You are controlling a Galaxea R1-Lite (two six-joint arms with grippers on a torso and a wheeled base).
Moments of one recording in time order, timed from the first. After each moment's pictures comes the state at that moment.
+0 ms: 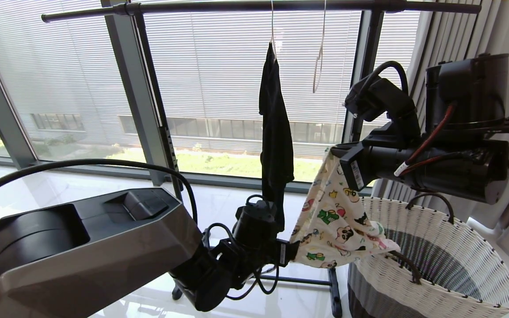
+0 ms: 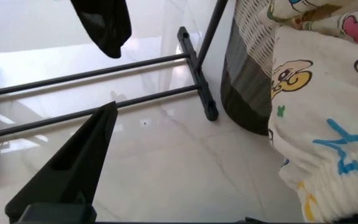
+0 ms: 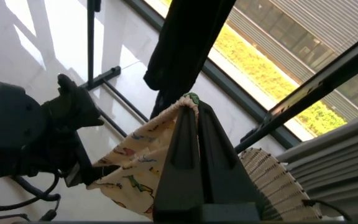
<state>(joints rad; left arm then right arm) -0.68 2.28 -0.94 -0.77 0.09 -0.24 0.79 1.62 -1.20 -0.14 -0.22 -0.21</state>
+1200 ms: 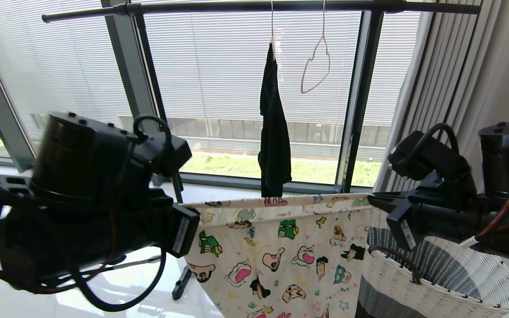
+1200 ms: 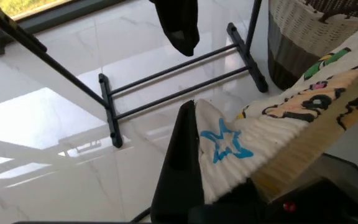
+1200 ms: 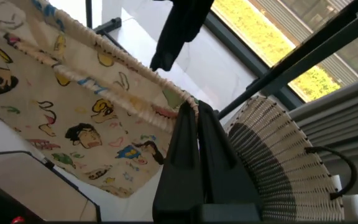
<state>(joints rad) -0.64 1.42 -0.94 0.13 0.19 0.04 0.76 1.41 -0.86 -0.13 -0.22 -0.19</state>
